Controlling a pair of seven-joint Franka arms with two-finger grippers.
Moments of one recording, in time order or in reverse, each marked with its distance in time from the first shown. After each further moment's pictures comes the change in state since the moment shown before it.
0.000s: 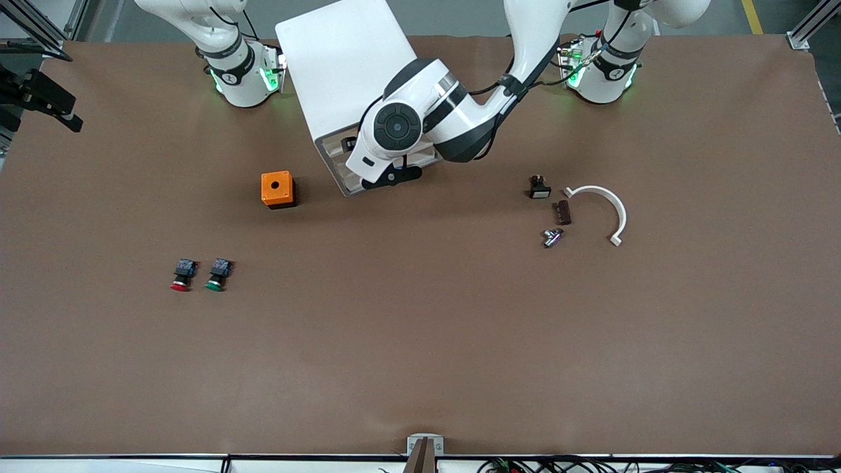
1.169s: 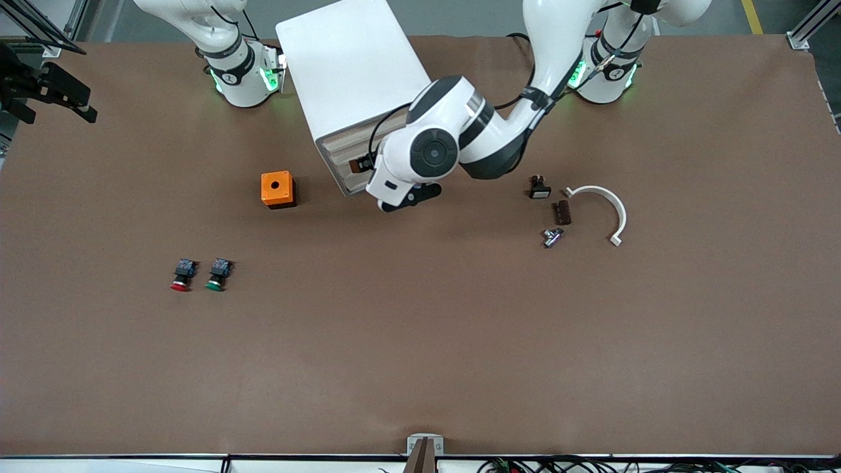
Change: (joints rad) left arm 0.113 -0.025 0.011 0.019 -0.035 0.005 0.000; right arm 0.024 -0.004 -0.015 -0.001 0.002 -0.053 0.000
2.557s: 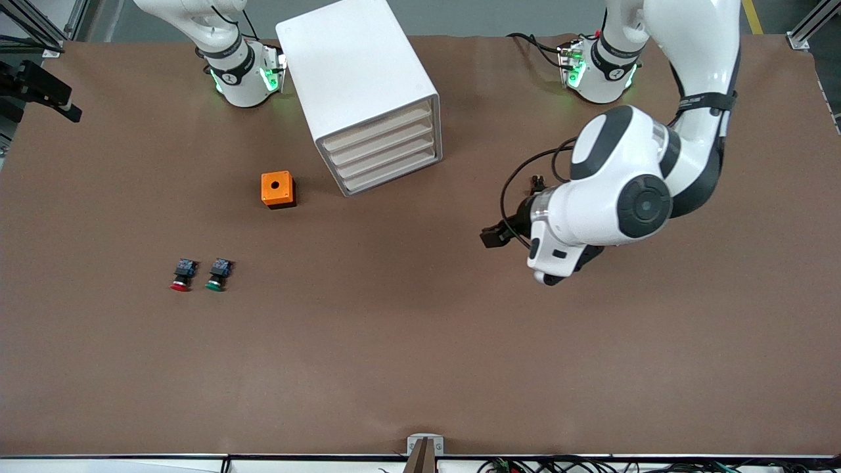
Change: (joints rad) left arm 0.385 -0.125 0.001 0.001 0.219 -0.180 0.130; right arm 0.015 -0.004 -0.049 0.003 0.026 0.002 -0.004
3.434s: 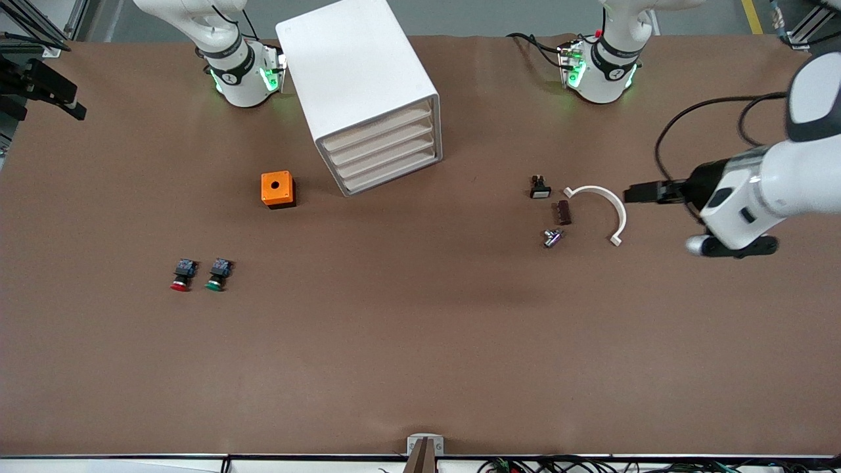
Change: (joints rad) left arm 0.321 -0.247 0.001 -0.069 0.147 -0.314 0.741; right arm 0.006 -0.002 0.001 -0.001 -0.004 -0.011 -0.001
